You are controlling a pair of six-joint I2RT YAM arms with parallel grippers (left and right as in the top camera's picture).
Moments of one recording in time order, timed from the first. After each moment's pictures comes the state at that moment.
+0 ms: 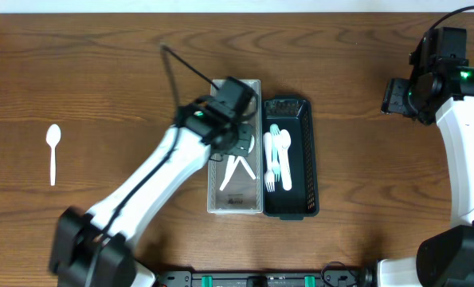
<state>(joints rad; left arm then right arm) -0.59 1.65 1.30 -0.89 0.02 -0.37 -0.10 1.61 1.52 -1.09 0.10 0.15</state>
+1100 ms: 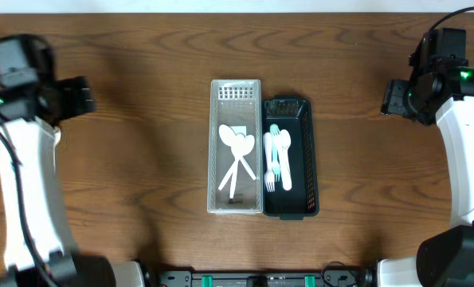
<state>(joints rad) 0.36 1.55 1.53 -1.00 -0.14 0.01 -0.10 1.61 1.52 -1.11 0.10 0.15</state>
